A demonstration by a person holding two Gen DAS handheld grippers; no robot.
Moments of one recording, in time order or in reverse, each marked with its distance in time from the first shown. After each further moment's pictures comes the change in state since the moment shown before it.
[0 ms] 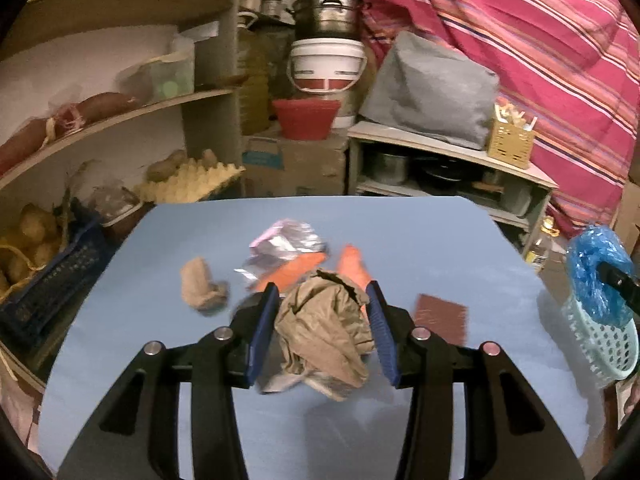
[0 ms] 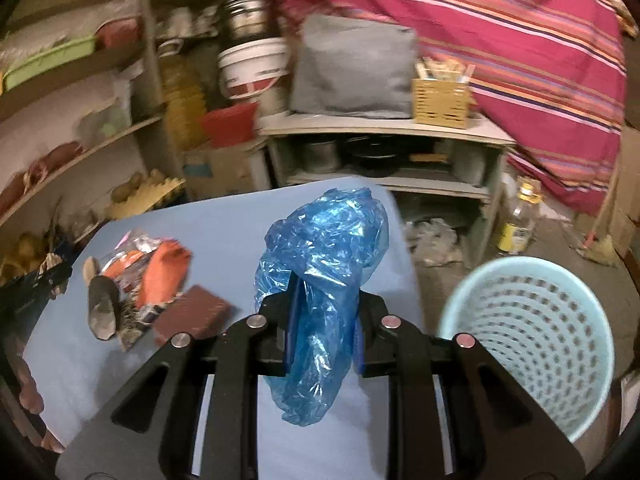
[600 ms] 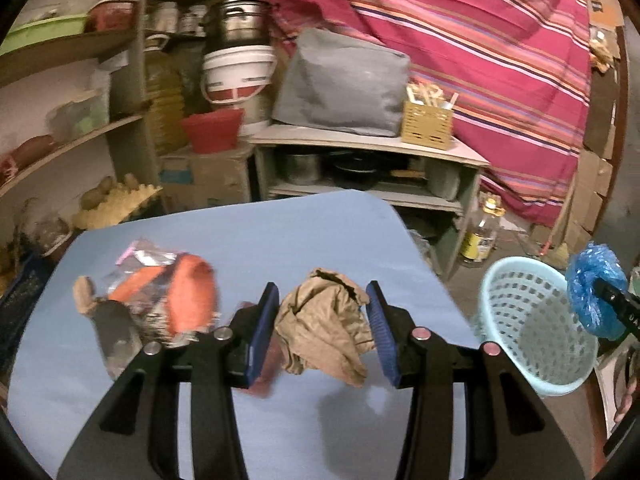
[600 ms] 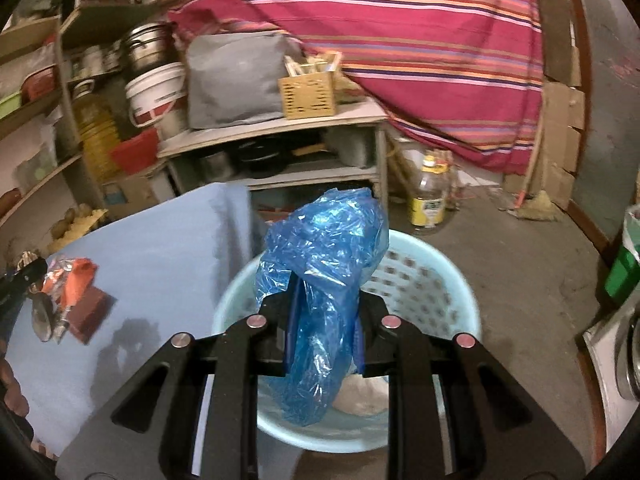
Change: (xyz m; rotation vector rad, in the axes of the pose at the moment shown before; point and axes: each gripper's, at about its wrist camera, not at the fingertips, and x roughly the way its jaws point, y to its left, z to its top) left arm -0.006 -0.169 0.001 0.109 -0.002 -0.146; right arm -0.061 -0.178 -0.036 0.158 -0.007 -0.200
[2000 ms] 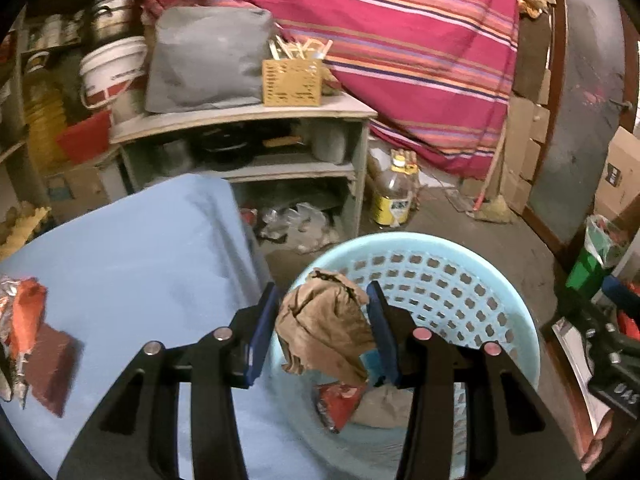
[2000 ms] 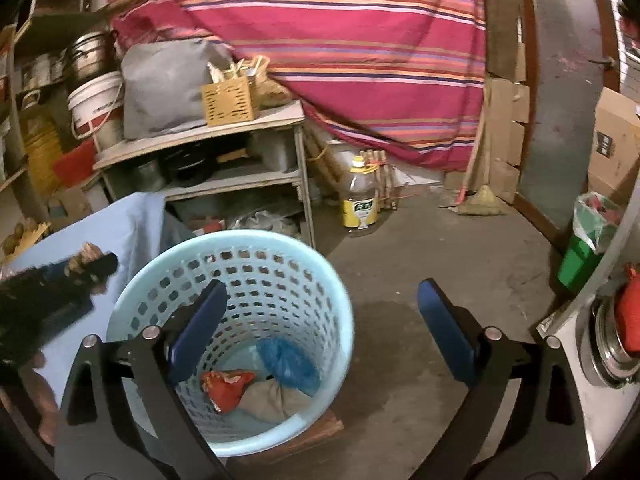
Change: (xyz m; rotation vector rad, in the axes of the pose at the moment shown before) left arm 0.084 -0.202 -0.006 0.155 0.106 -0.249; right arm -0.001 -0.076 -0.007 0.059 -0.029 -0.194
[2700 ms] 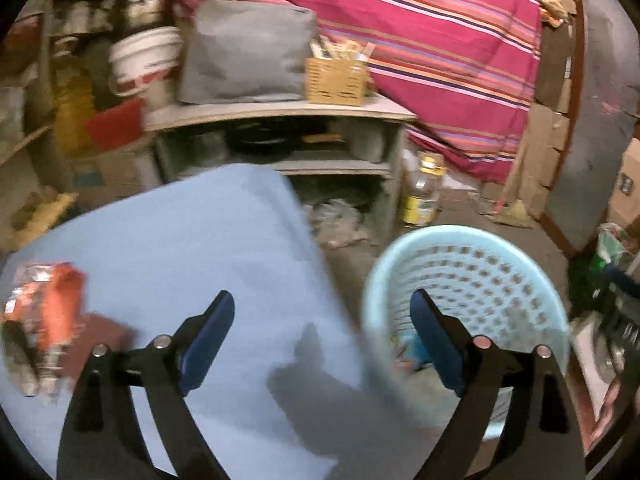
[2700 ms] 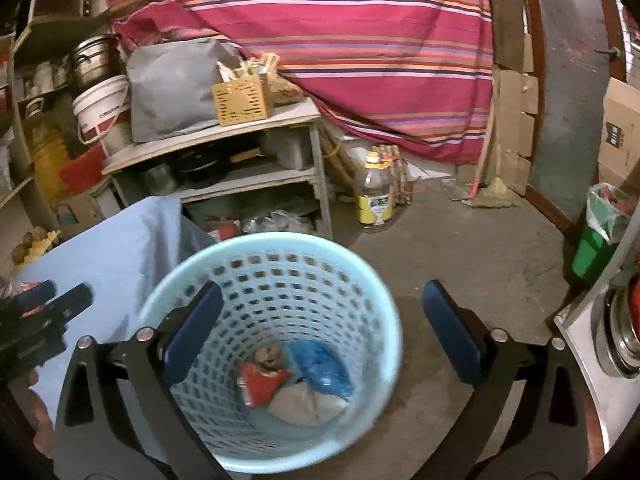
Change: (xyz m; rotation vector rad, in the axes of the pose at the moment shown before) left arm -0.045 0.085 -0.017 -0.042 -0.015 0.098; right arm 0.007 0.036 0.005 0.014 0.015 0.052
